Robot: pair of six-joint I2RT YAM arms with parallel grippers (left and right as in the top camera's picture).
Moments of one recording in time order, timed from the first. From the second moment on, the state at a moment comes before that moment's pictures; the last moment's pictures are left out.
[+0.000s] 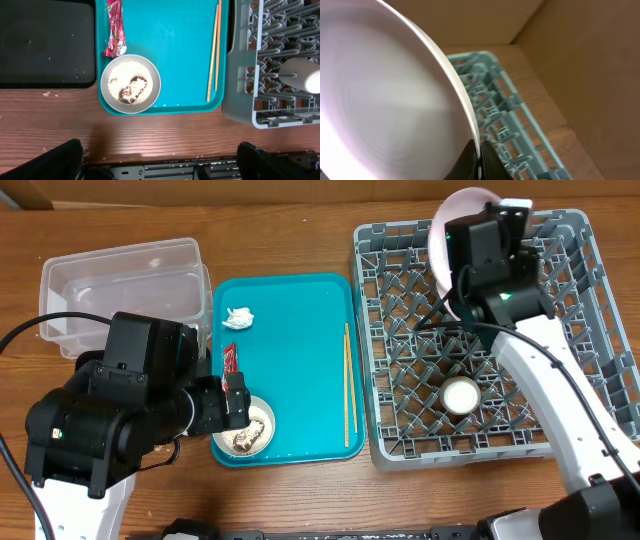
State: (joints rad) left arm -0.22 1.16 1.59 -1.60 0.11 -0.36; right arm 0.28 1.60 1.46 -0.69 0.83 0.17
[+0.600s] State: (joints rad) left arm -0.22 1.16 1.59 -1.60 0.11 -0.36; right arm 0.32 1.73 1.46 -0.72 0.92 0.21
